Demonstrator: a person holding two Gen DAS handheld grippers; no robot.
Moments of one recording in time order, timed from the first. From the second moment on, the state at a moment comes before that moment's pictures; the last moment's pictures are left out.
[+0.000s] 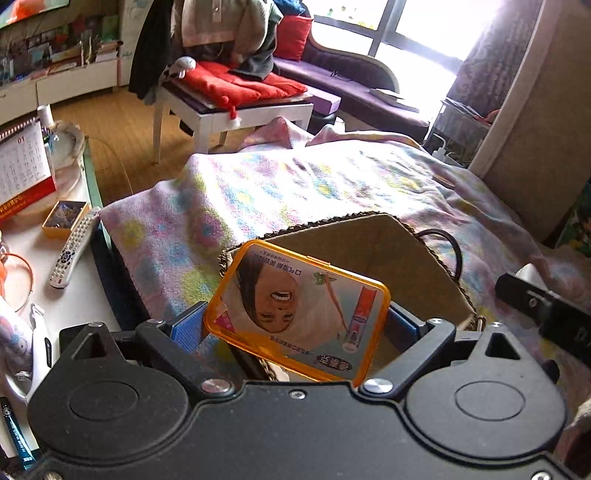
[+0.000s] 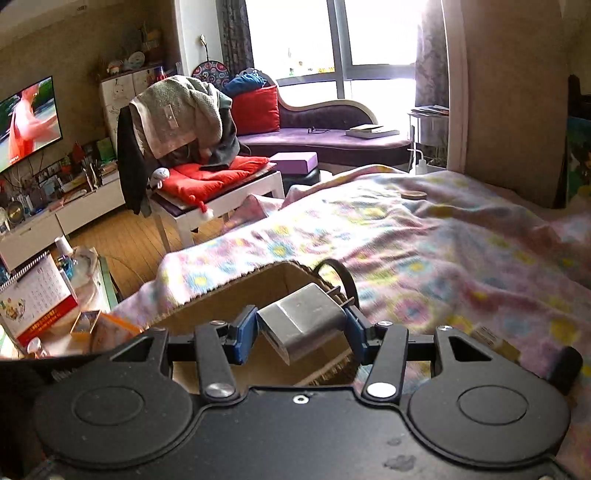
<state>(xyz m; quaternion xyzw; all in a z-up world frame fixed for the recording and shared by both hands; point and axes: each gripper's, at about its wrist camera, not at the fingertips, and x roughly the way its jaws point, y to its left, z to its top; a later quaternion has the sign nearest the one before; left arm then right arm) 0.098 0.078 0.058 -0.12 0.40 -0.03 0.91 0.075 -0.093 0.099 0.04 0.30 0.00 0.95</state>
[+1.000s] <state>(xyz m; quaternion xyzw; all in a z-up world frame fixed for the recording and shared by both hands) 0.120 0.050 0.045 -0.06 0.43 -0.01 0.90 0.110 -0.108 0.078 0.07 0.31 -0.01 0.95</state>
